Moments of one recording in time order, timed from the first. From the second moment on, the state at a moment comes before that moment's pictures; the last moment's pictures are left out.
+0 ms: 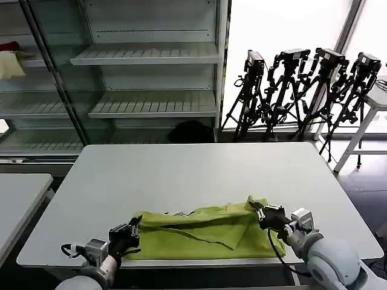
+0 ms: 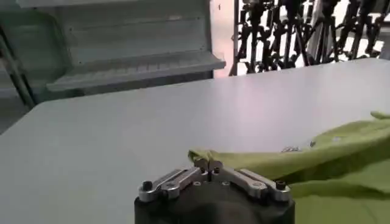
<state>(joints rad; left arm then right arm) 1.48 -0.99 -0.39 -2.23 -0.50 0.54 -0.27 -1.30 0.74 0.39 2.18 0.68 -0.58 0.05</state>
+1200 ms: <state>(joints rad) 1.61 -0.89 -0.39 -2.30 -0.26 0.58 -0.34 -1.49 0.86 0.37 2.31 0.56 -0.58 0.61</state>
